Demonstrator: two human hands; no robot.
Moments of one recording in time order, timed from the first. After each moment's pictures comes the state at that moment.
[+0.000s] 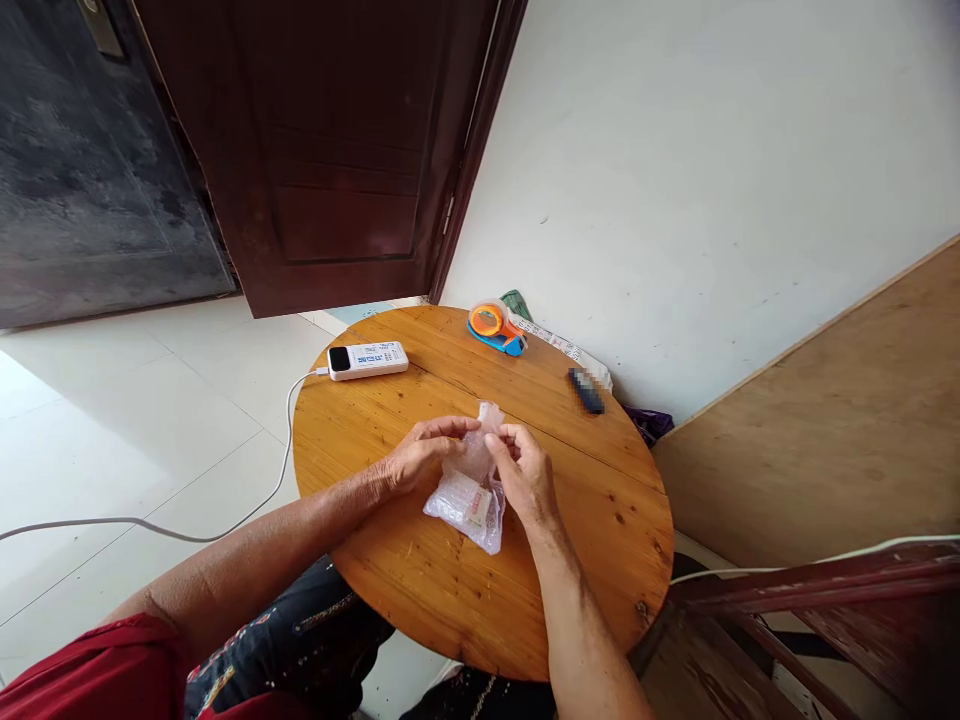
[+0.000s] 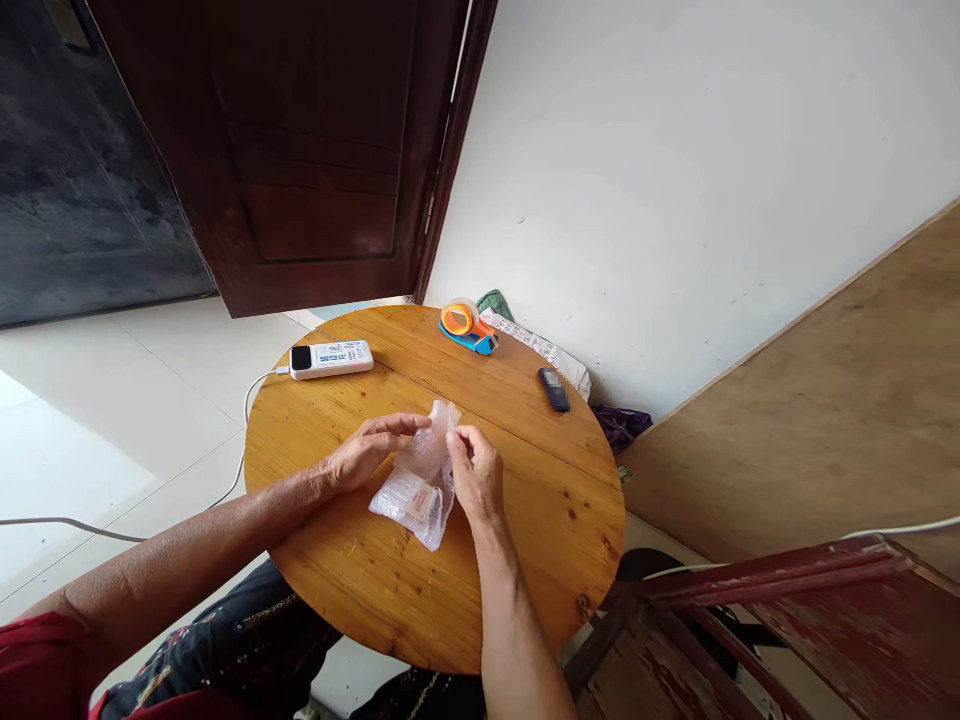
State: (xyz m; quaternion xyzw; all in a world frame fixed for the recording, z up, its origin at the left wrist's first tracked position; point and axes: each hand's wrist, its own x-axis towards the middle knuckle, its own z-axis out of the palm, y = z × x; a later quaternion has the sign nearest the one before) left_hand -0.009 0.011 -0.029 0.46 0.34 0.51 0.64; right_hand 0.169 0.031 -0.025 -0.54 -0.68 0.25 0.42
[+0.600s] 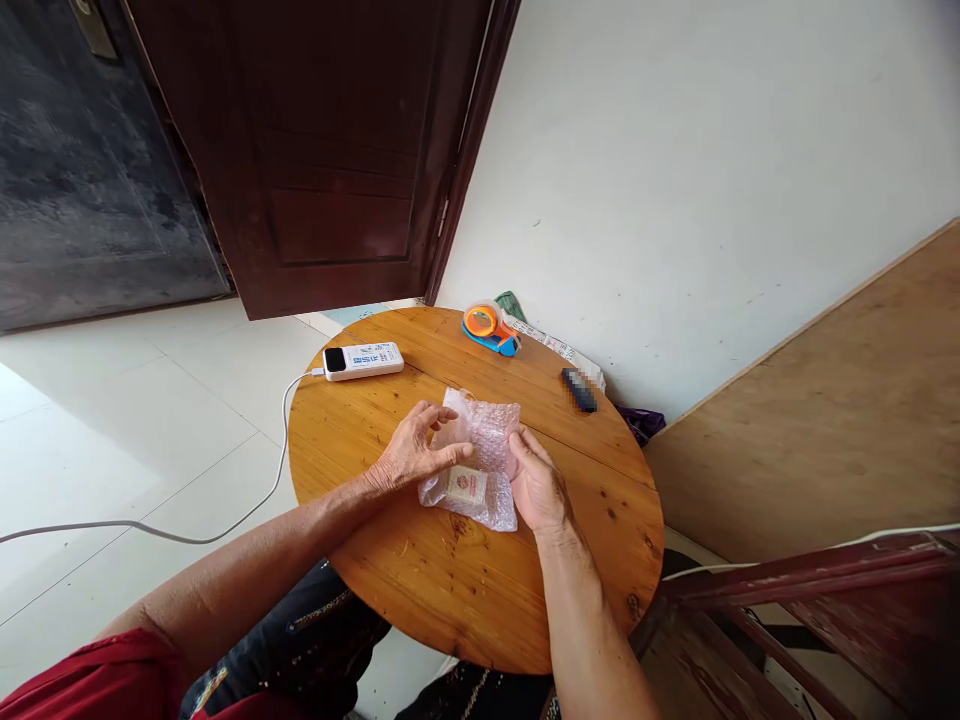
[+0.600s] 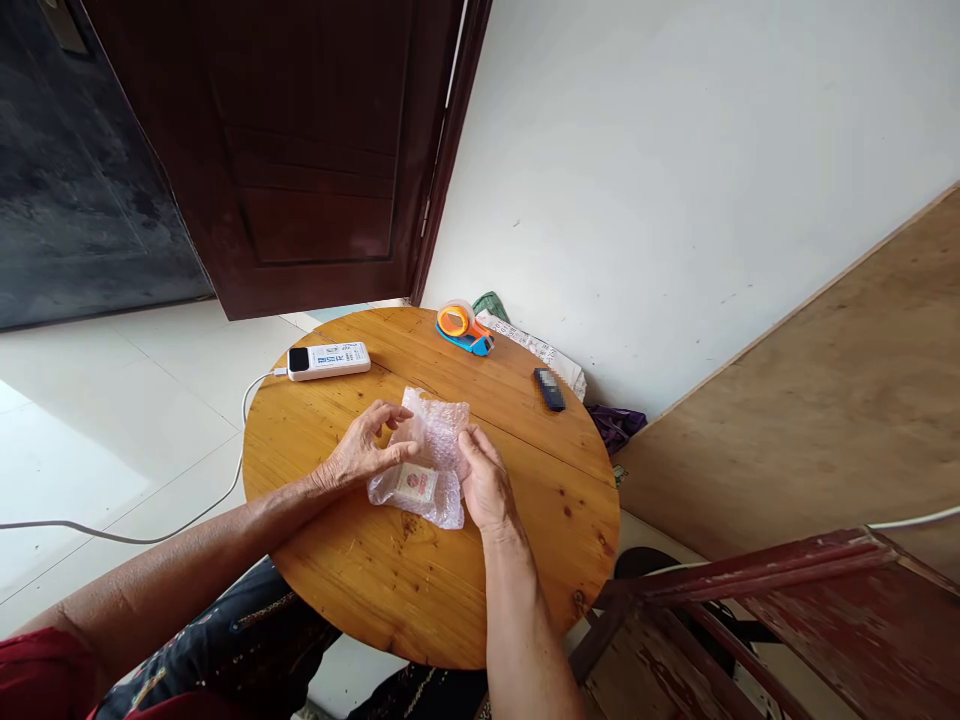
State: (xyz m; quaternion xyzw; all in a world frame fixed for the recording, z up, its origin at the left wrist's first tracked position) left_hand -0.017 0.011 -0.029 0.64 0.50 0.49 0.31; right_hand 0.176 0.026 -0.021 -0.39 -0.45 0.61 0.52
